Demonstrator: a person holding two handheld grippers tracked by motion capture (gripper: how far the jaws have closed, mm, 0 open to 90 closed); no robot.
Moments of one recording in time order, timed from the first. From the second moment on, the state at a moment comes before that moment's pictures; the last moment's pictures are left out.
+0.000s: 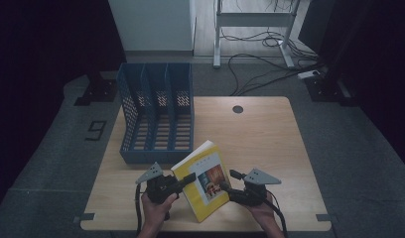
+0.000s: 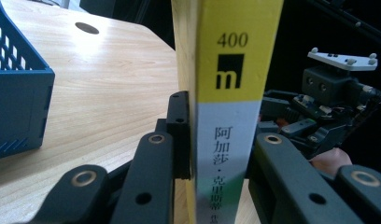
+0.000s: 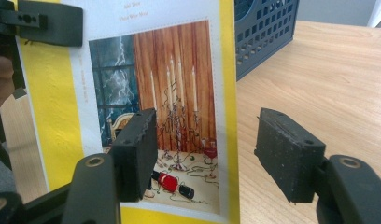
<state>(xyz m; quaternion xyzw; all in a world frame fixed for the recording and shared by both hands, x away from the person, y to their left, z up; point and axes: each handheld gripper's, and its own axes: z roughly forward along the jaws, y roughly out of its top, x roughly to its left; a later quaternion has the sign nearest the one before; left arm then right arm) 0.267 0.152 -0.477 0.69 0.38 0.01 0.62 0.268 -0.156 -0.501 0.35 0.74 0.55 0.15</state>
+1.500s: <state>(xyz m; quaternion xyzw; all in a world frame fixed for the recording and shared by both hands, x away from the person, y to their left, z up) 0.258 0.191 -0.449 0.65 0.38 0.04 0.65 0.291 -0.177 -0.538 0.43 0.77 0.44 0.17</state>
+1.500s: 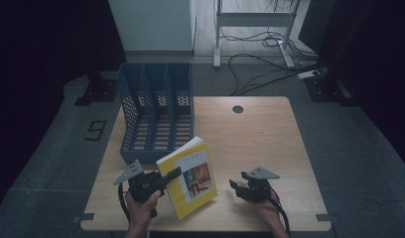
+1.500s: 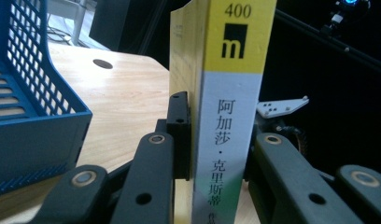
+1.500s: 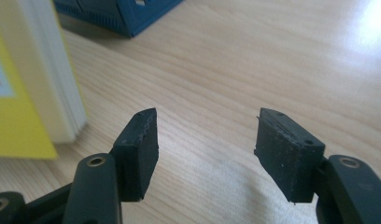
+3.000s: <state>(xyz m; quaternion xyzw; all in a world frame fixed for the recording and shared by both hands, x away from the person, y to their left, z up) 0.258 0.202 -0.422 0.60 0.41 0.05 0.68 0.298 -0.187 -0.555 0.45 0.79 0.37 0.20</state>
